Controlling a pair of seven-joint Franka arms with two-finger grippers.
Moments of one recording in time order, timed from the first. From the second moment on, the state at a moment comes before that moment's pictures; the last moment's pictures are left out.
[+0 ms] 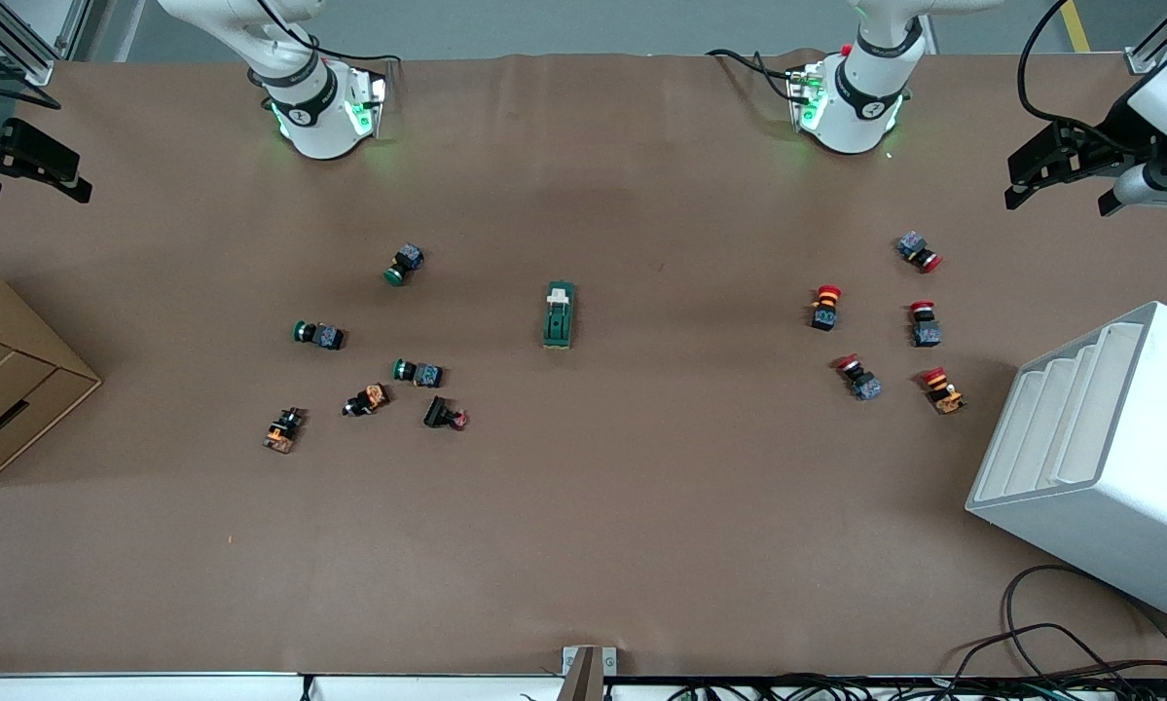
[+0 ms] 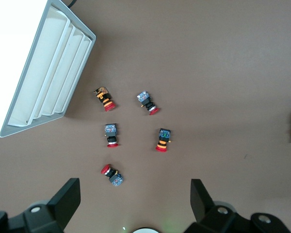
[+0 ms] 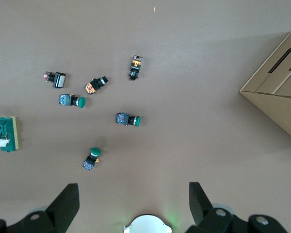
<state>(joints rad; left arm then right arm) -0.03 -0.11 -0.07 -1.60 -0.02 1.49 0.00 0.00 -0.07 -0.03 -1.49 0.01 1.35 0.00</state>
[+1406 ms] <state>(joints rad) -0.27 0.18 -0.48 -1.62 0.10 1.93 -0.72 0.01 -0.07 -0.03 -1.49 -0.01 1.34 -0.03</state>
